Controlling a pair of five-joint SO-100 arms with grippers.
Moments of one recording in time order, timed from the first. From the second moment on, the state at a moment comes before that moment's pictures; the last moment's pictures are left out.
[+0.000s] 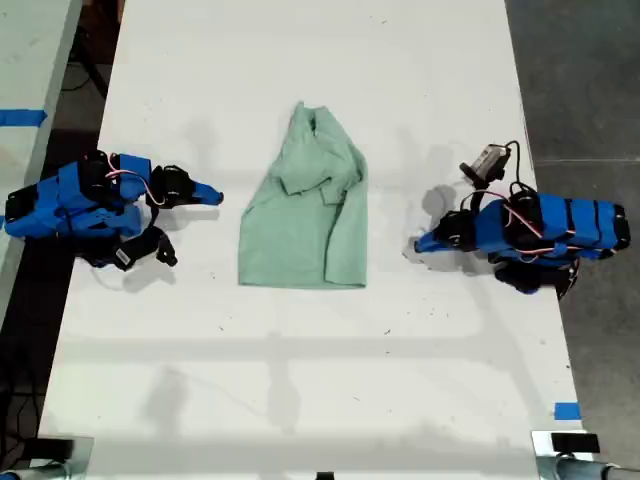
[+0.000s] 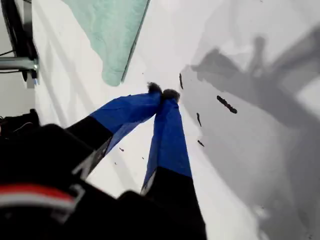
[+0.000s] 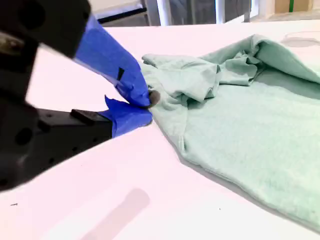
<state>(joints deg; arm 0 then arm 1) -22.5 206.1 182.6 59.1 10.5 6.3 199.8 175.0 71.1 2.7</state>
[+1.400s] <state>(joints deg) -22.9 206.2 182.8 59.1 10.5 8.0 199.8 175.1 74.8 5.9</state>
